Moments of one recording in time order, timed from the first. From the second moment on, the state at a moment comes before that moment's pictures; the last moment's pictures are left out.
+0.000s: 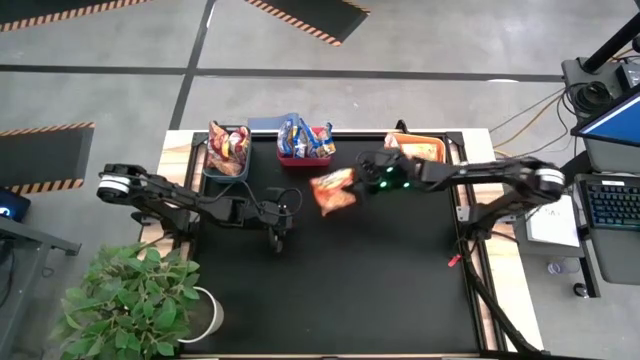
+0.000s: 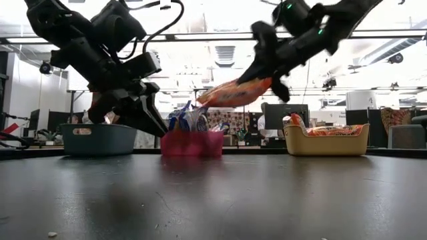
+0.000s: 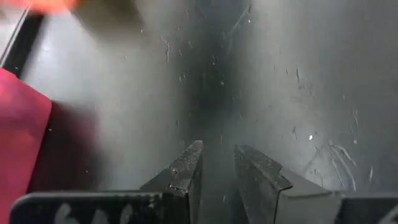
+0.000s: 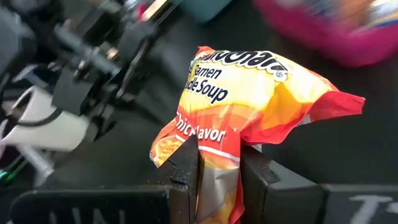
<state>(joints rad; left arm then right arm) -0.05 1.43 0.54 0.15 -0.25 0.22 -0.30 1.41 0.81 0.11 -0.23 0.58</state>
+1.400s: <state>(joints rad) -0.05 1.44 0.54 0.21 -0.25 0.23 -0.61 1.31 1.02 -0.80 0.41 0.46</state>
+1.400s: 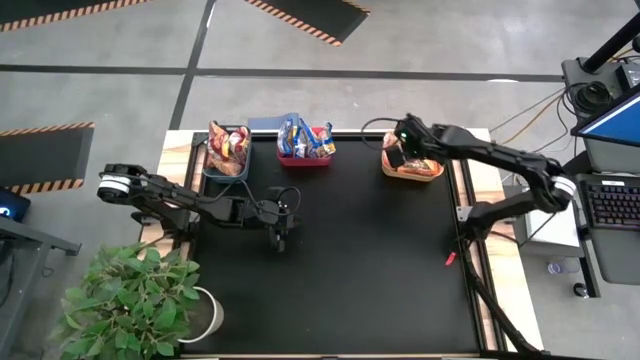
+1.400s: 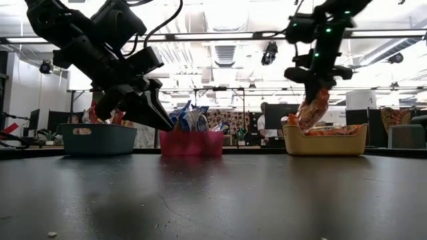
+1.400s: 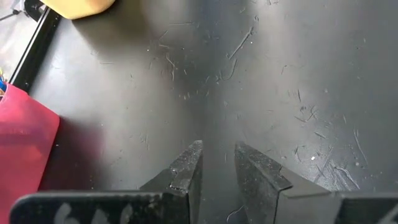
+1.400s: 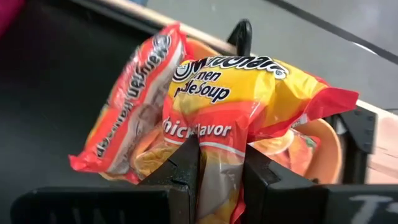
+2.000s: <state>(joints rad) -0.05 1.44 0.54 0.21 -0.25 0.23 -0.61 1.66 1.29 -0.99 0.44 0.40</state>
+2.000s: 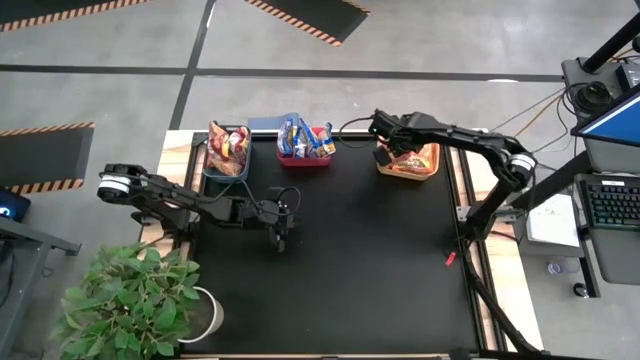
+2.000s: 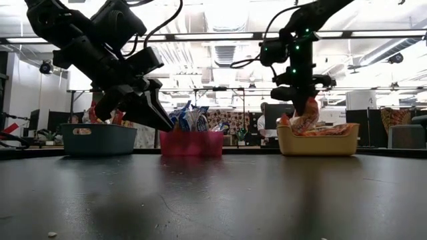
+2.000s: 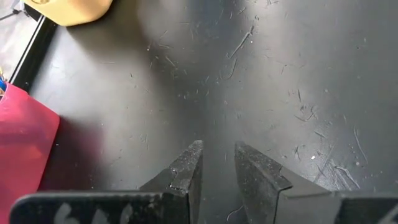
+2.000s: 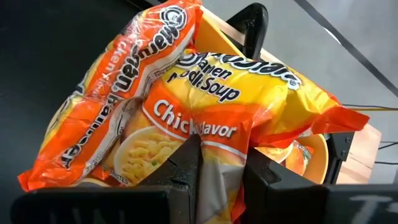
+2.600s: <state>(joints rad) -0.05 1.44 0.54 0.21 -0.26 0.23 -0.61 1.64 1.30 -1.02 0.46 0.41</state>
